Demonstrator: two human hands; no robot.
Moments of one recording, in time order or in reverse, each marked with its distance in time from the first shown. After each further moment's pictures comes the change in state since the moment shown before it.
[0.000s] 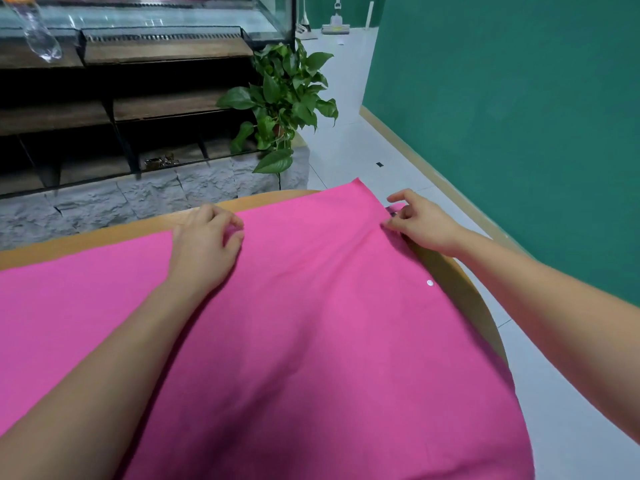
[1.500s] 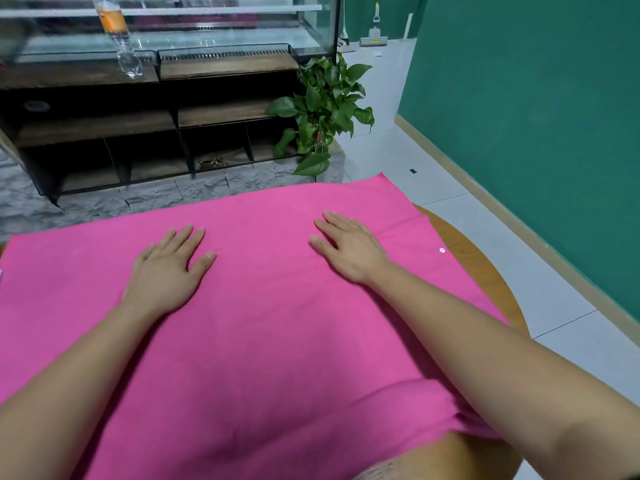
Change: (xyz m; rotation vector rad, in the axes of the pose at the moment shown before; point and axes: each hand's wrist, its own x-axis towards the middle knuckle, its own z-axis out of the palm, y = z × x) left_hand -0.092 -0.109 -0.078 0.268 -0.250 -0.195; right_hand -0.041 -0.109 0.154 -0.378 -0.035 -0.380
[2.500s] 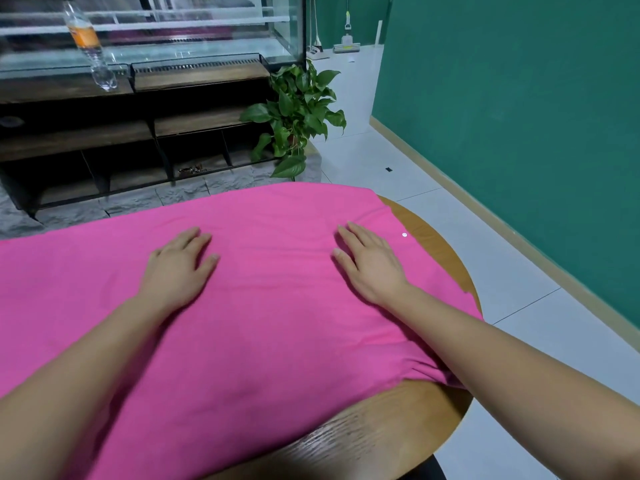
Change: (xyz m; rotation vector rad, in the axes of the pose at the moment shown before) left_hand -0.013 0.053 -0.004 -0.012 0.023 0.094; right_hand -0.111 0.034 -0.021 -0.045 0.147 0.109
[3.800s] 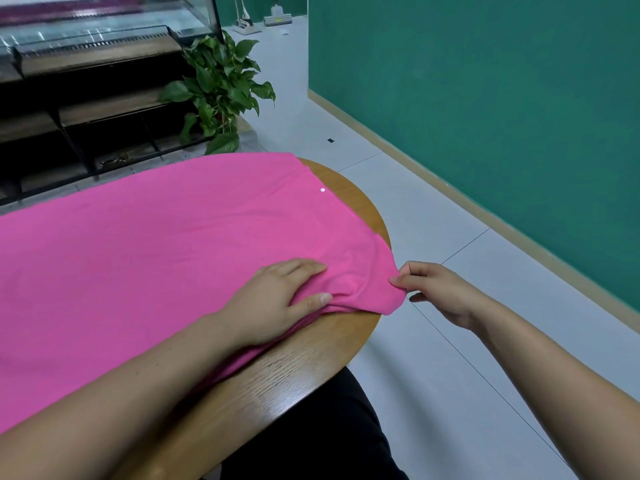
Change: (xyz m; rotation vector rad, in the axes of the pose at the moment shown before) left_hand -0.133 0.266 0.006 -0.299 -0.301 0.712; right_hand -0.229 0.130 -0.086 1.016 -0.227 0.642
